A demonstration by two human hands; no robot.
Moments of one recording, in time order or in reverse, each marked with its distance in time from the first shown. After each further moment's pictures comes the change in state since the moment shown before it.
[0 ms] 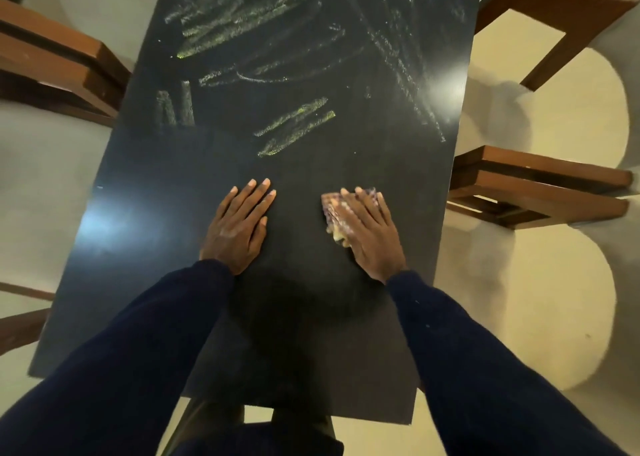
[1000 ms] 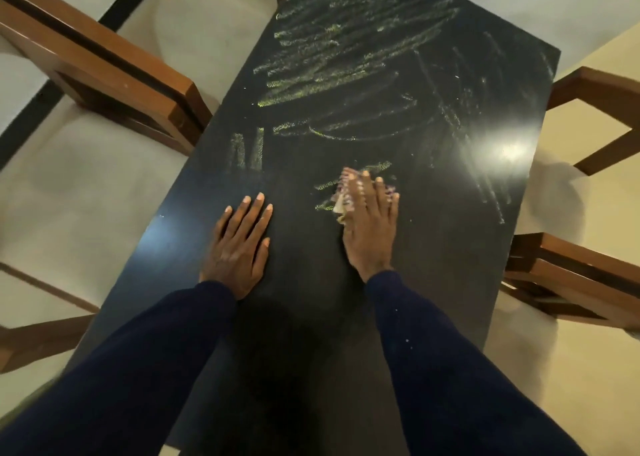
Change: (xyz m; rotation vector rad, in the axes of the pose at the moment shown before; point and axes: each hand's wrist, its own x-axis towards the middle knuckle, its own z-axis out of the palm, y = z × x) left_hand 0.000 -0.078 -0.021 0.126 0.037 -0.247; right_hand 0.176 -0.068 0.027 -0.047 0.089 0.236
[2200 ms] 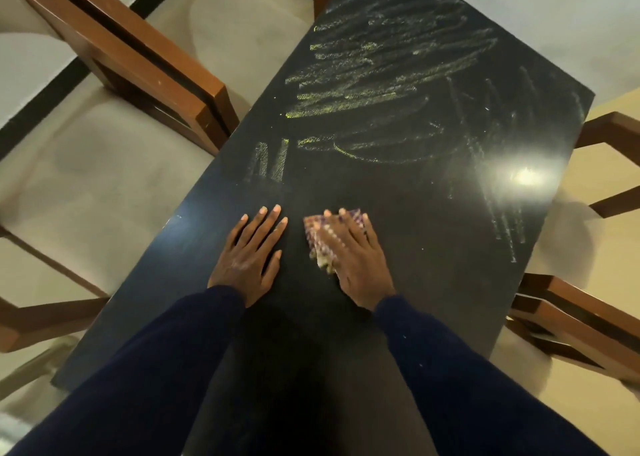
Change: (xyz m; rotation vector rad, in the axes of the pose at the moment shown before) left_hand 0.001 0.000 -0.007 -0.032 -0.054 -0.049; right_hand -0.005 -0.004 -0.010 0.047 -0.201 -0.570
